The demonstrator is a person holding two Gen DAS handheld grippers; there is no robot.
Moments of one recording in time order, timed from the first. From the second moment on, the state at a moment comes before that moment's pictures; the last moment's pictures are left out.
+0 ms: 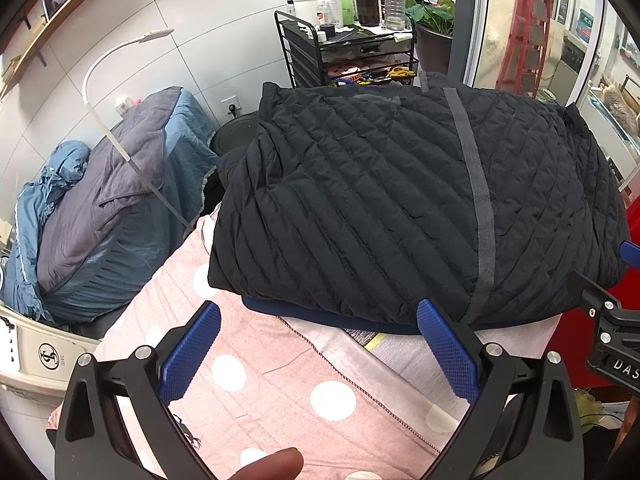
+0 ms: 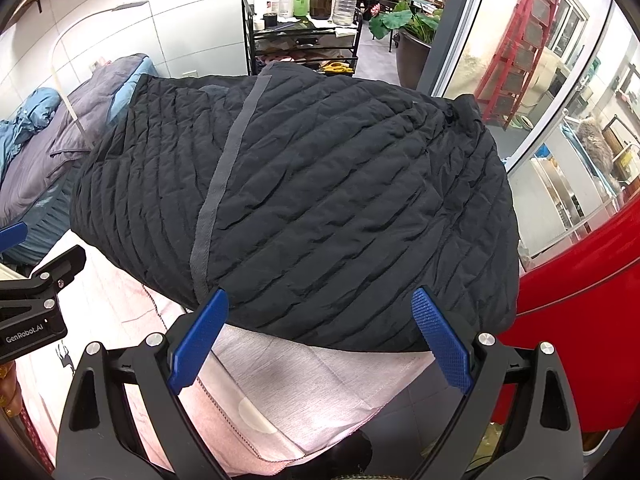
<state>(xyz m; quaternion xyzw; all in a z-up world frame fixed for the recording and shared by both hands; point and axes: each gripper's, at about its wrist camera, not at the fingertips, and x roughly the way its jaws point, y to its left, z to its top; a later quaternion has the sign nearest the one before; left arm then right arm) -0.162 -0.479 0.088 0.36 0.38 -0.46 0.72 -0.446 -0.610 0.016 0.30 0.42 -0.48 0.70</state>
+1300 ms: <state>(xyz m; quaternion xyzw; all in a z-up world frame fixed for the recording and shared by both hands) -0.160 -0.478 0.078 0.37 0.39 -0.45 0.71 -0.435 -0.605 0.013 0.30 0.44 -0.47 0.71</state>
